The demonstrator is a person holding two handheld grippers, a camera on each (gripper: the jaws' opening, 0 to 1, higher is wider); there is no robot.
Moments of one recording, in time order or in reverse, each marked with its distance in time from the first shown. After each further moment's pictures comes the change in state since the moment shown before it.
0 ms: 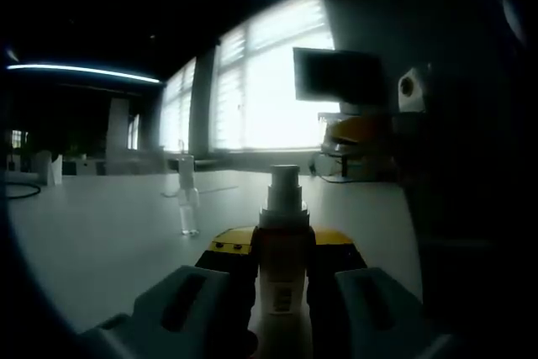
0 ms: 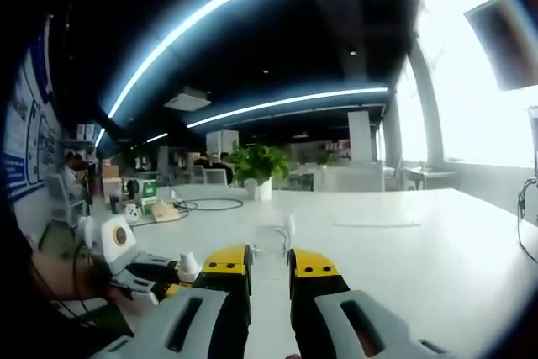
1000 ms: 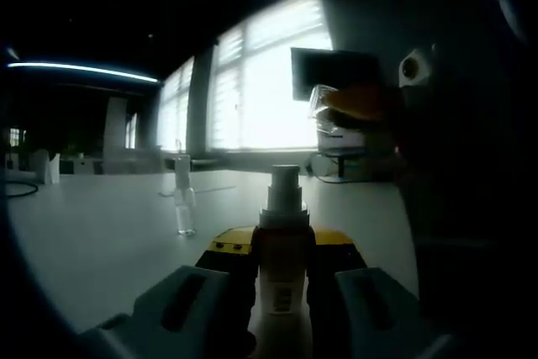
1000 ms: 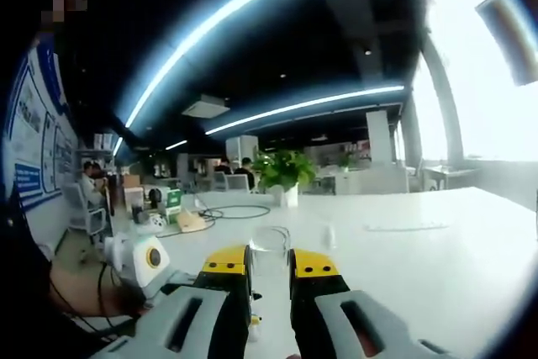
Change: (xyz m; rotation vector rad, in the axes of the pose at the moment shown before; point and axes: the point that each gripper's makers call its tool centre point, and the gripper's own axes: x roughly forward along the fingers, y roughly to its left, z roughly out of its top) left arm 0.000 -0.003 0.000 -0.009 0.000 -0.013; right arm 0.008 0.047 0.012 0.031 -0.018 0.109
